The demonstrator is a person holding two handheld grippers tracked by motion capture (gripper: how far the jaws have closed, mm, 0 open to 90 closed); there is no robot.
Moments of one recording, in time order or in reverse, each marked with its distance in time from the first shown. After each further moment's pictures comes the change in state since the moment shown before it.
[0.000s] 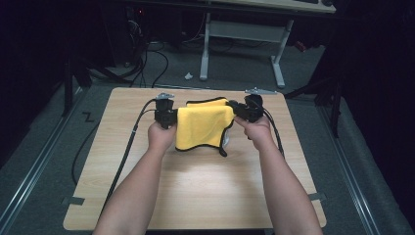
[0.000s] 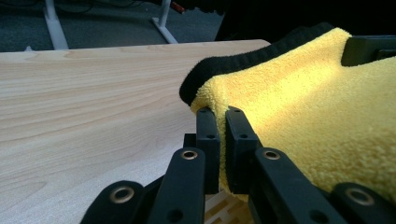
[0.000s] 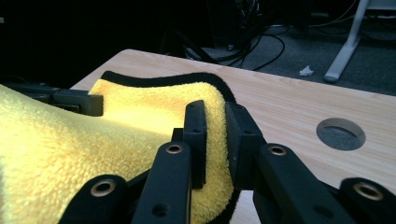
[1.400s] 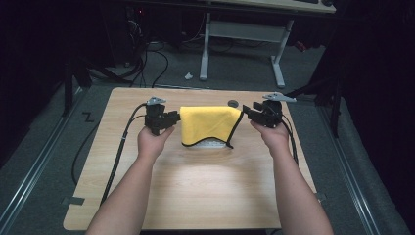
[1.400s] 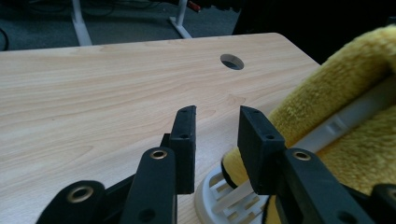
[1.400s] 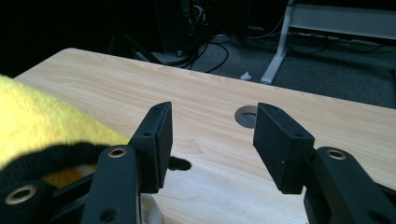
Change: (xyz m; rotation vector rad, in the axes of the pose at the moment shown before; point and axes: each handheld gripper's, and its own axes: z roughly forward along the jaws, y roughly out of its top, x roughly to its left) left arm -0.006 -0.010 -0.042 0.002 0.083 0.038; right arm -0.014 -0.012 -0.054 -0.036 -0.225 -0.052
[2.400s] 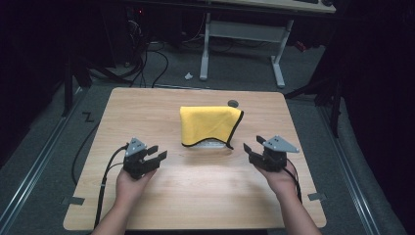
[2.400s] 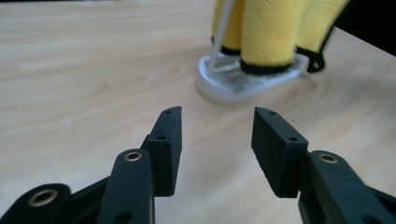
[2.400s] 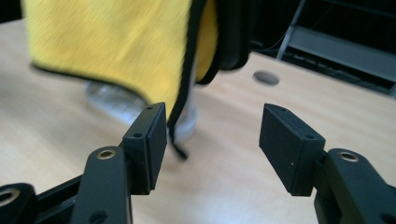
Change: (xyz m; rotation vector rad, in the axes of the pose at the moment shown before) left arm -0.018 -0.123 -0.087 -0.019 0.026 0.095; right arm 0.054 -0.098 -0.079 -0.043 -0.021 -0.210
